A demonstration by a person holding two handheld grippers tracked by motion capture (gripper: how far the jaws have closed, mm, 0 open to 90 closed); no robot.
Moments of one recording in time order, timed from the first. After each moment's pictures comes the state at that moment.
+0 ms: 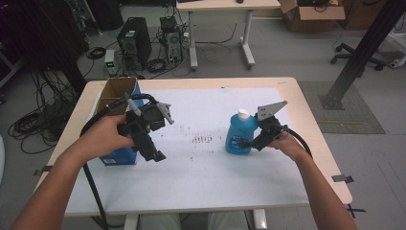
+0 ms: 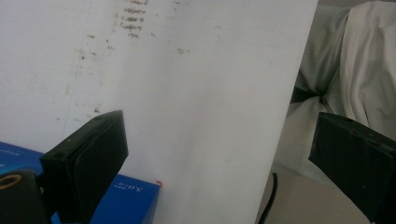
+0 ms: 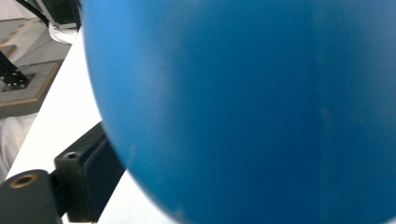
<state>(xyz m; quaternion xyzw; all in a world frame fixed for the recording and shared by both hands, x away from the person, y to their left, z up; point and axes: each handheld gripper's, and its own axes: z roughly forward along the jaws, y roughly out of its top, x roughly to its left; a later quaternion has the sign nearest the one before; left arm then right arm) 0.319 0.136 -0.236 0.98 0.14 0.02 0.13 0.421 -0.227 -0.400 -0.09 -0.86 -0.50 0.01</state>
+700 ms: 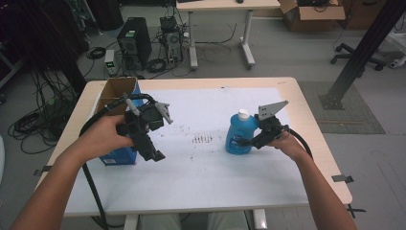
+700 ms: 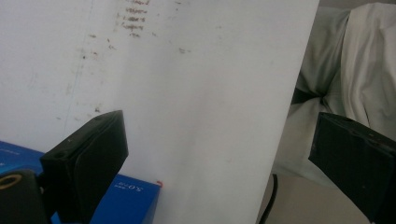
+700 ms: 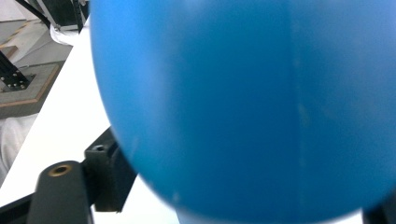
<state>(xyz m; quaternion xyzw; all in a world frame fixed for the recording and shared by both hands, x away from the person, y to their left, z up) 0.319 0.139 -0.237 0.98 0.15 0.03 0.13 0.422 -0.230 -0.399 -0.08 -0.86 -0.51 0.01</state>
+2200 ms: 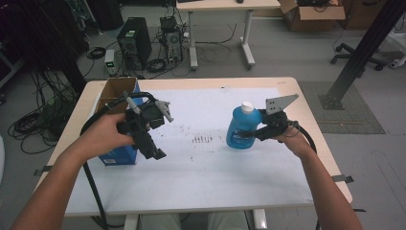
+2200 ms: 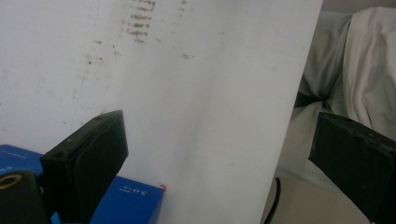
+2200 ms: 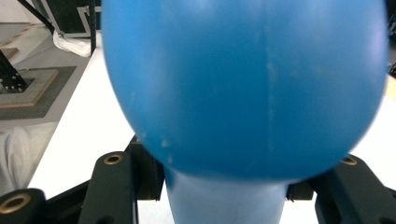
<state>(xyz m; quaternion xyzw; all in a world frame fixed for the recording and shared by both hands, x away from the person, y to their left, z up) 0.321 0.136 -0.233 0.98 0.14 0.03 0.14 0.415 -0.237 -0.361 -0.05 -0.84 -0.54 -0.02</state>
